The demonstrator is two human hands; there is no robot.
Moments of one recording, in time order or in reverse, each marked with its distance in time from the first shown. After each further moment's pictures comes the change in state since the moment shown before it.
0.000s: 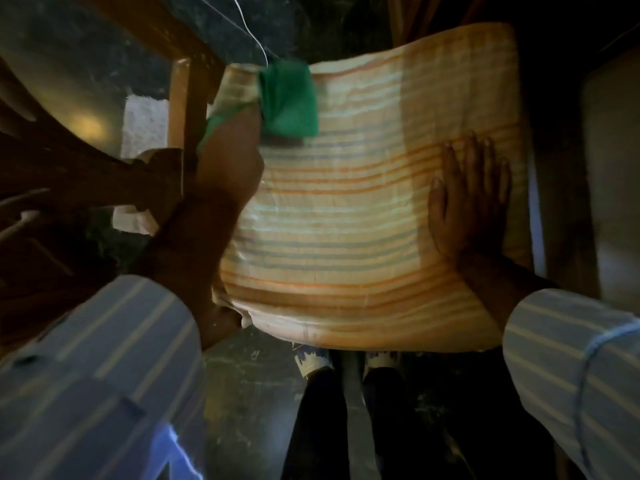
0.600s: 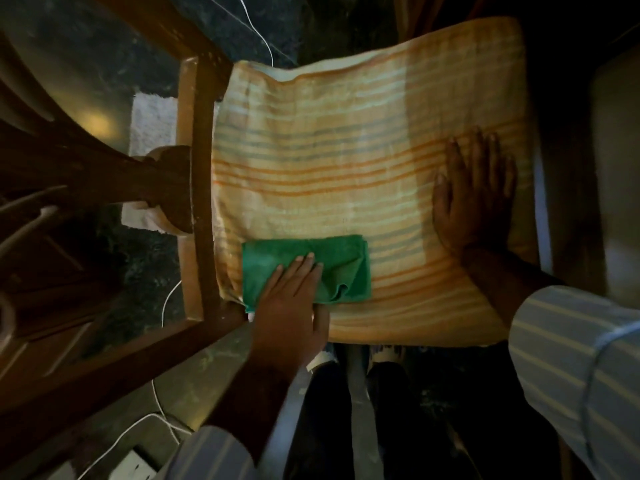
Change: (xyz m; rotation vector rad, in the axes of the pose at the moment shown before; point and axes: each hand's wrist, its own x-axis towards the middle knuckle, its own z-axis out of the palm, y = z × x) left_hand -0.210 0.014 0.047 -0.063 -0.314 0.206; right_hand -0.001 -0.003 -0.006 0.000 -0.065 0.031
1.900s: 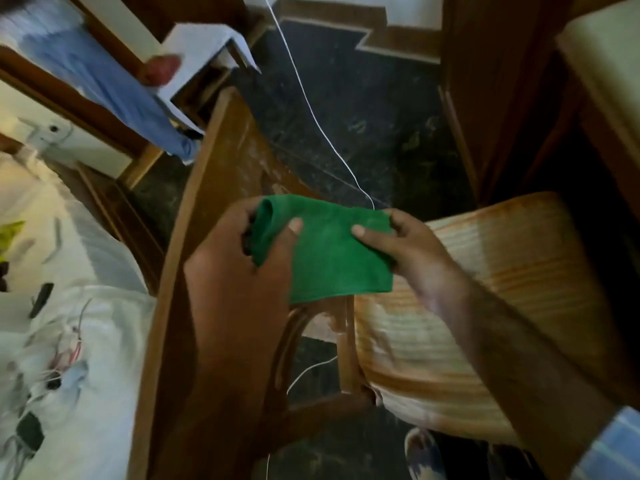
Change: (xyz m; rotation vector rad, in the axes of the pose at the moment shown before) left_hand -0.054 0.086 -0.395 -0.078 0.886 -0.213; right_hand 0.095 -0.245 -0.283 1.911 -0.659 0.361
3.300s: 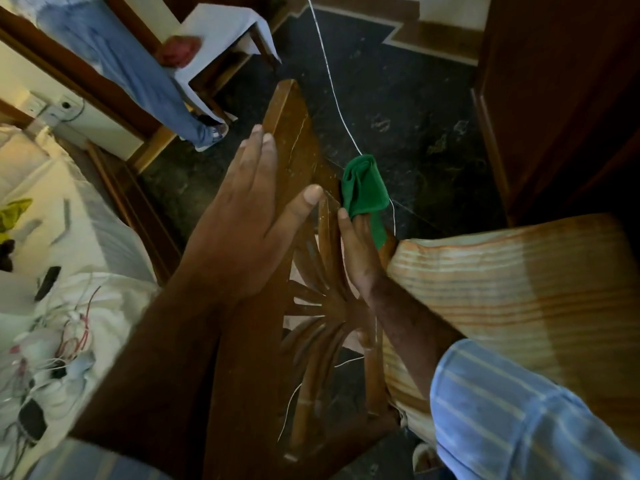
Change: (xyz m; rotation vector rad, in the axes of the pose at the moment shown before) left_hand 0.111 -0.079 -0.005 0.314 -0.395 0.261; right_hand 0.120 0.086 0.106 -0.401 0.092 -0.159
